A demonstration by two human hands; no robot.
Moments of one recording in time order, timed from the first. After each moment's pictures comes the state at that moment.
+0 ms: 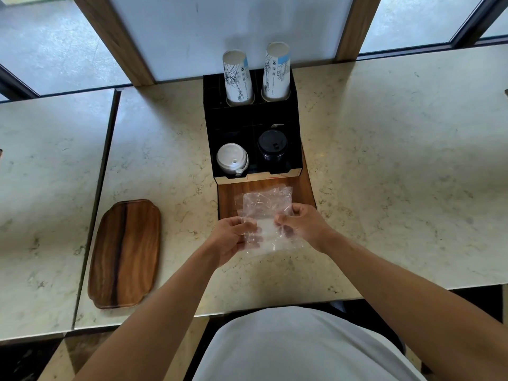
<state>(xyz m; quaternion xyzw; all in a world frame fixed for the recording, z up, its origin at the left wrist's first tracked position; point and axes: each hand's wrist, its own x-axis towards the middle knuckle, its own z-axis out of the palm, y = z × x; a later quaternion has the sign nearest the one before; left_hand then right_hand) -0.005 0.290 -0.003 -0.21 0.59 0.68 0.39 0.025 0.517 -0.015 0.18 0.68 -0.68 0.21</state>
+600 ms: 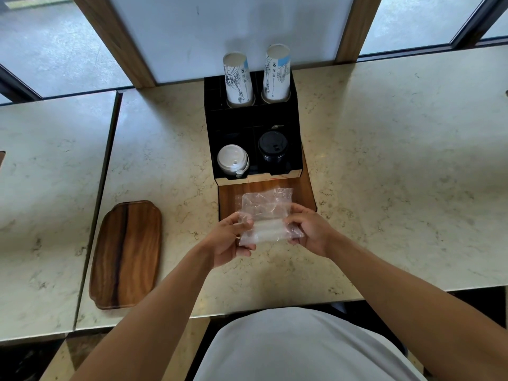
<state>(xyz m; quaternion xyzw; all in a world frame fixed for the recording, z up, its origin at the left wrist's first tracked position) -0.007 0.284 0.013 -0.19 0.54 0.69 0.44 0.030 0.520 -0.008 0.23 0.51 -0.79 0.26</state>
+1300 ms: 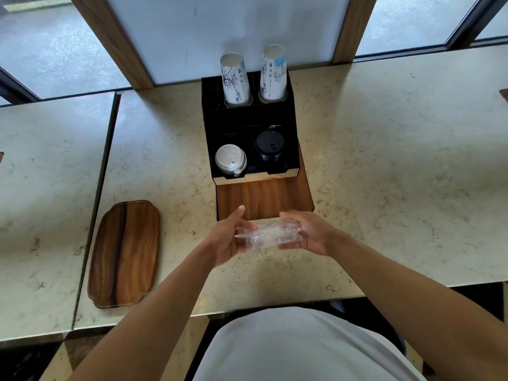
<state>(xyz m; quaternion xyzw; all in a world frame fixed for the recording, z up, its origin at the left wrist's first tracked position) -0.004 0.291 0.000 -0.23 0.58 0.66 0.42 0.034 0.531 -0.005 0.23 0.50 -0.76 0.35</state>
